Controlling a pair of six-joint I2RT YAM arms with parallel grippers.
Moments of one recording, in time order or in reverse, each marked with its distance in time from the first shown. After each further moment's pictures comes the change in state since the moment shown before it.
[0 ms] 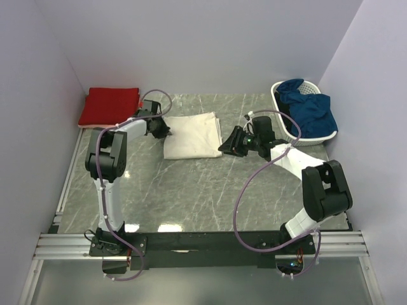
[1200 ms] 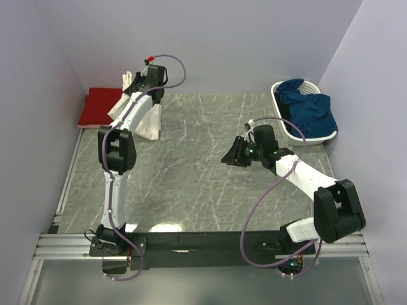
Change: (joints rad) left arm -0.043 0.207 0.740 -0.314 -1.076 0.994; right arm 0.056 -0.196 -0.114 -0.123 0.055 -0.063
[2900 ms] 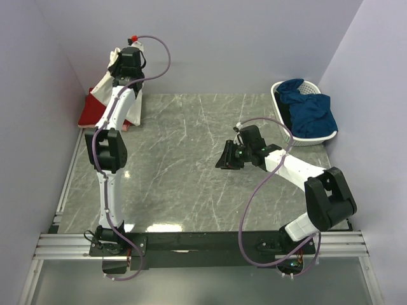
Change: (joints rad) left arm 0.128 -0.018 0.104 0.291 0.197 0.305; right arm 0.102 0.112 0.074 -0.084 0.095 -0.026
